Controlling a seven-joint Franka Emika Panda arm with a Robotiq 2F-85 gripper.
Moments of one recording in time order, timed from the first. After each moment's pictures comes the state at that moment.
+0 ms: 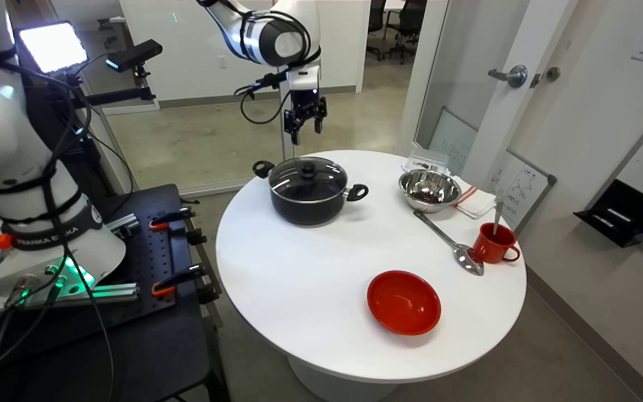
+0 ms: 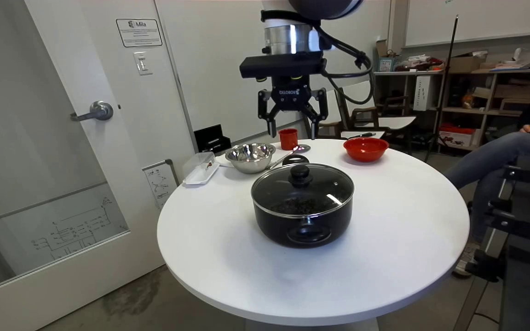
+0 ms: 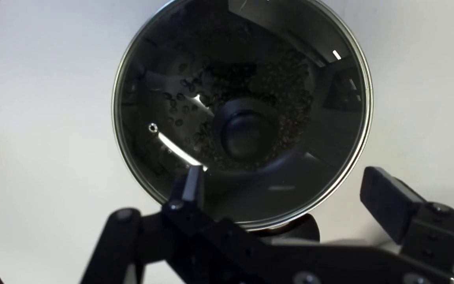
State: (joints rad) arm 0.19 0.31 0.04 -2.14 -0.09 2.52 1.48
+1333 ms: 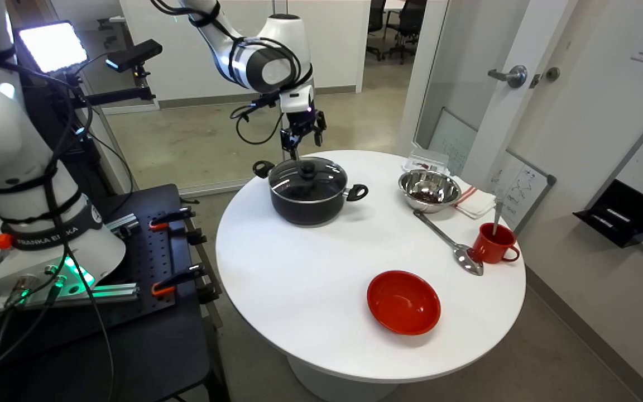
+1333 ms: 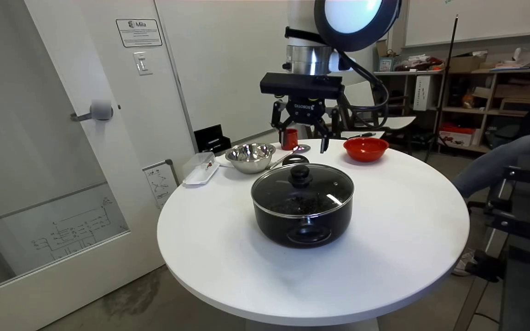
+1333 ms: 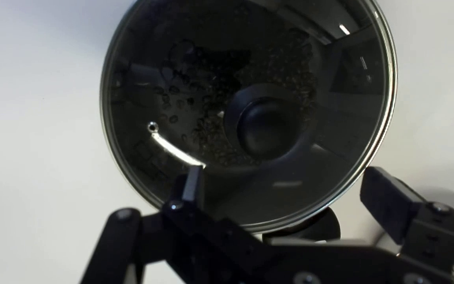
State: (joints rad) arm 0.24 0.32 -0.03 -2.28 -0.09 2.76 1.51
